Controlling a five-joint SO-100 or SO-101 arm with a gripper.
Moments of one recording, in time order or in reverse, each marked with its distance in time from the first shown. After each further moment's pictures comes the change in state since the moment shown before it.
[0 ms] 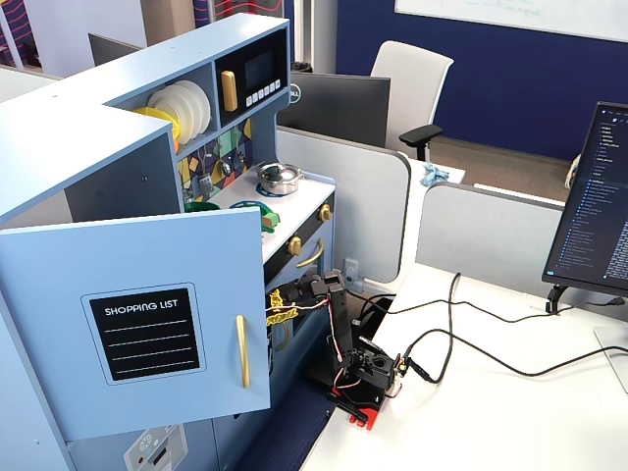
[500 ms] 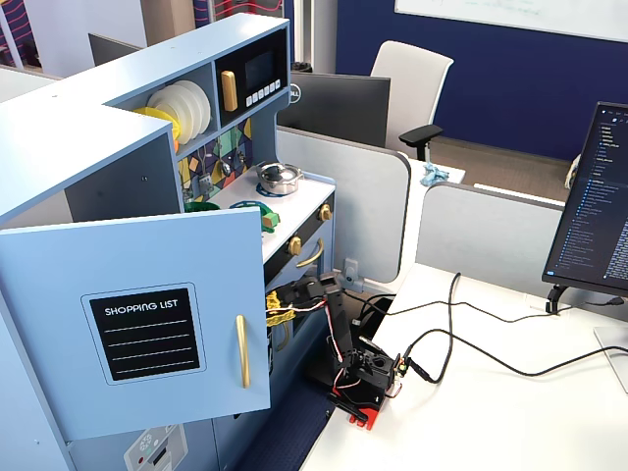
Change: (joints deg) arm -0.6 1.7 0.1 3.3 -14.0
